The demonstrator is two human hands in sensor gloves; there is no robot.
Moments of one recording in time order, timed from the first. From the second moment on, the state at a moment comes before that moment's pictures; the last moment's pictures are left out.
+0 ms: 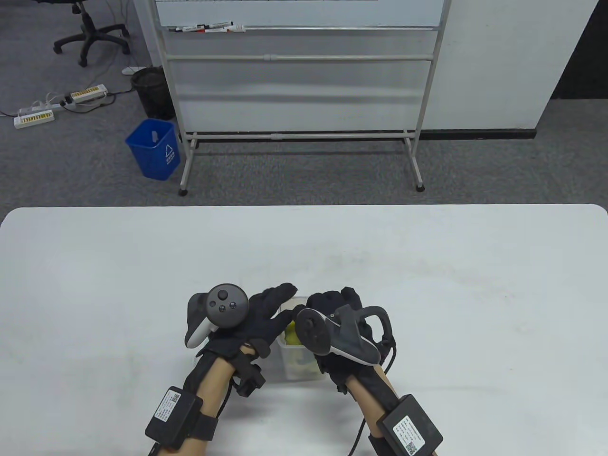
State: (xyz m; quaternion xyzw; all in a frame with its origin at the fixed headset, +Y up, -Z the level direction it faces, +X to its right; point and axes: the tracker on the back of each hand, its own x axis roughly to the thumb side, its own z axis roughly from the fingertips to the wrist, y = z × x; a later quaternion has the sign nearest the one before) left_hand -0.162 -0.672 -0.387 -0.04 -0.21 0.34 0.91; right_hand 0.024 -0.612 -0.335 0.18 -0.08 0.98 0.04
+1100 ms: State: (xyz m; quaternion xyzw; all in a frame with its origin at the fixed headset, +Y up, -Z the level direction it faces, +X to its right) left_hand -0.159 -0.674 -0.386 -0.04 -0.20 0.35 0.92; right_hand 0.054 -0.629 -0.362 0.23 0.11 0.95 0.17
